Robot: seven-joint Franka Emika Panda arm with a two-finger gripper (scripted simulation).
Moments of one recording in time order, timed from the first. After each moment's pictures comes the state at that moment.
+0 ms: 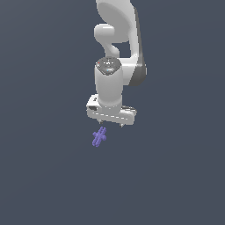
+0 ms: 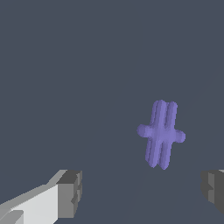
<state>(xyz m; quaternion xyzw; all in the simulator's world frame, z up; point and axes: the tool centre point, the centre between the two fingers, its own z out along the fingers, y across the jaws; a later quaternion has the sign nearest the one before) 0.012 -0.007 0.158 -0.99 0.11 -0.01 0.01</state>
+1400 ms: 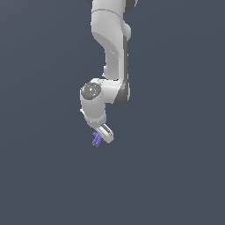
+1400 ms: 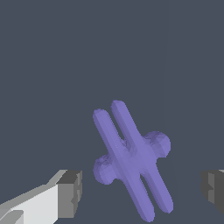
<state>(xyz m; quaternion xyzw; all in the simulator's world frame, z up) 0.008 -0.072 0.070 -0.91 0.41 0.00 0.00</state>
